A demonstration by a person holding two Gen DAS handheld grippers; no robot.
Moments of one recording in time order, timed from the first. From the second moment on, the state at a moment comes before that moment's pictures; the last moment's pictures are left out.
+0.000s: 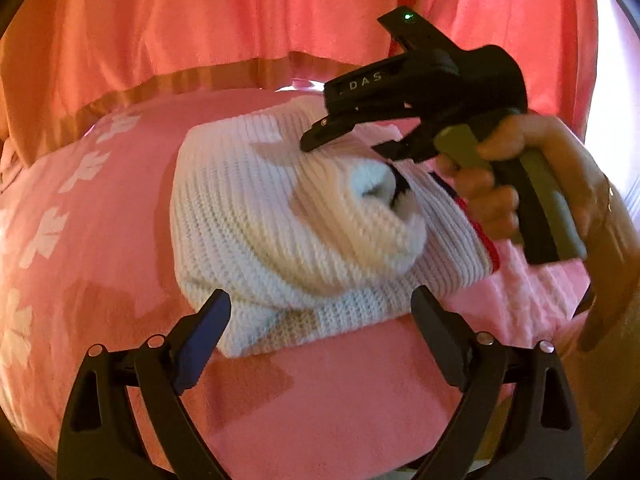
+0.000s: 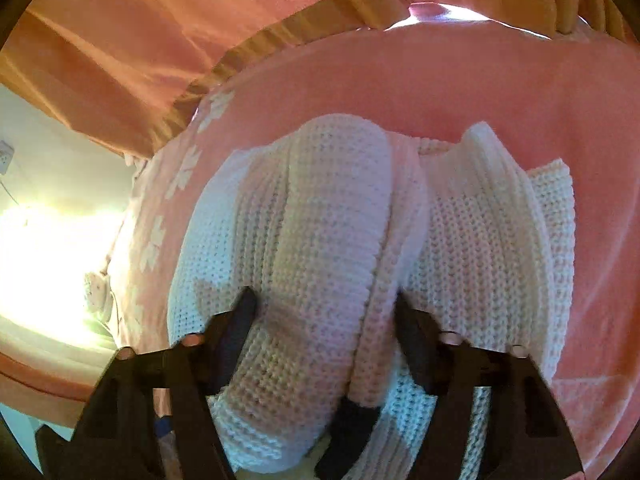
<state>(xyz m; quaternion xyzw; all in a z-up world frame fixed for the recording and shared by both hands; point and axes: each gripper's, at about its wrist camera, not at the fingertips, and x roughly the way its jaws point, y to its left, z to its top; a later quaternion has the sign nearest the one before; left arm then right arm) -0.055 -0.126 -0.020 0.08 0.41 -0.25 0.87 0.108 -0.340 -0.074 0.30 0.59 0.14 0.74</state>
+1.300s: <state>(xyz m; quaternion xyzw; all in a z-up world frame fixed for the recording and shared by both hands) -0.029 -0.076 -0.051 0.06 0.49 -0.26 0.83 -0.059 -0.349 -0.056 0.32 0.58 0.07 0.74</state>
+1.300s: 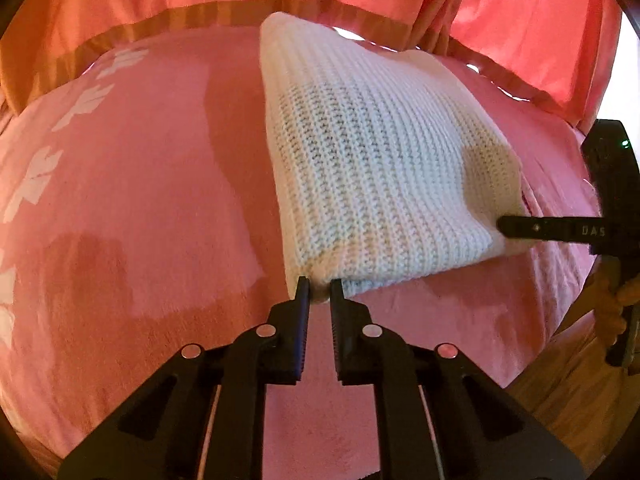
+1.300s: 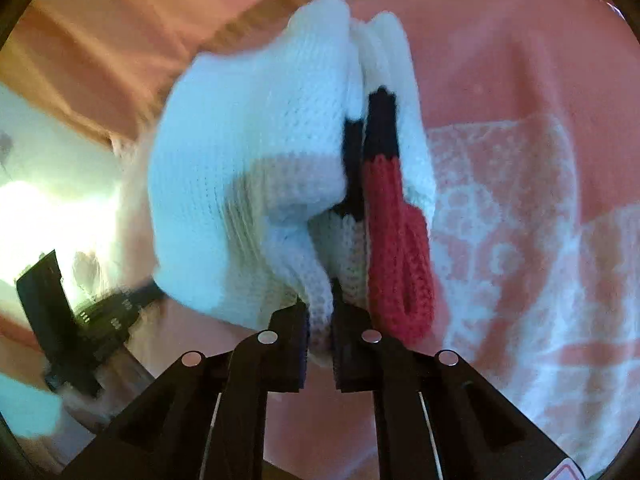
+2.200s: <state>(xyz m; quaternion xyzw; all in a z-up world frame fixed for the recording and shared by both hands) -0.018 -0.090 -0.043 0.06 0.47 -0.34 0.82 -0.049 -0.366 -0.013 0.32 0.56 0.07 0.76</state>
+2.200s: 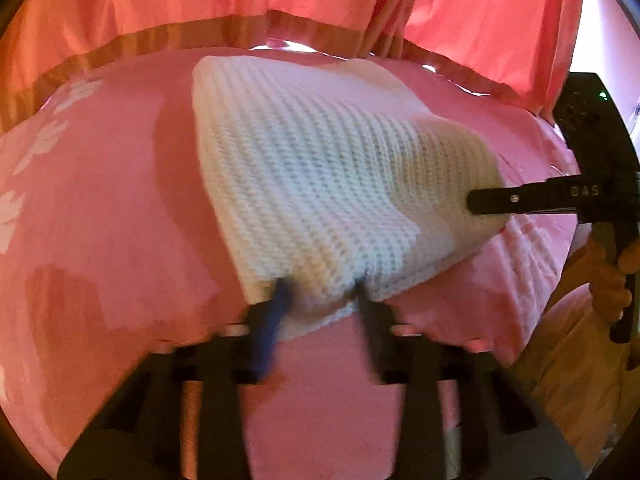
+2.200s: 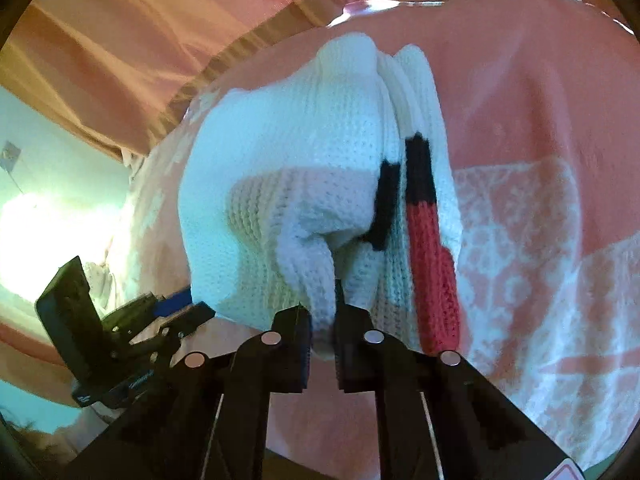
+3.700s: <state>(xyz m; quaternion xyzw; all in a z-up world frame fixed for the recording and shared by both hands) 0.065 -0.103 -0.012 0.04 0.44 -0.27 0.86 -0.003 -0.374 -0.037 0.21 0.57 0.01 0.79</state>
